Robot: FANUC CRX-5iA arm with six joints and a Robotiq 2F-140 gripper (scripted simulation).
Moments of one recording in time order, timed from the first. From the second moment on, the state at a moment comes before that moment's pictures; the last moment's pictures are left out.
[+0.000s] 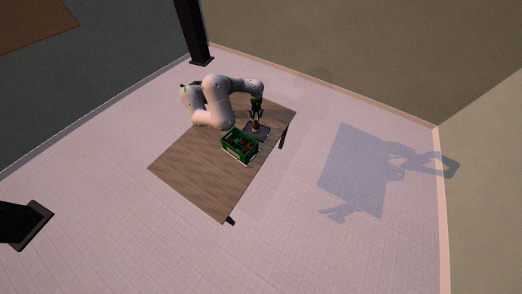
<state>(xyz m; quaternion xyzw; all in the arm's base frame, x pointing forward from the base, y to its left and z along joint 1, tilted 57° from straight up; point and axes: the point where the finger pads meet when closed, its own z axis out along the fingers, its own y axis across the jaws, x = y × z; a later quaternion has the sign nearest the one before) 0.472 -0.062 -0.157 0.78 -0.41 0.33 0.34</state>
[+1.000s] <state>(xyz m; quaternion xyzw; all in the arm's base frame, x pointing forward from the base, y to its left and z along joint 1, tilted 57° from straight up) 0.473 -0.066 -0.159 0.78 -0.41 0.33 0.34</state>
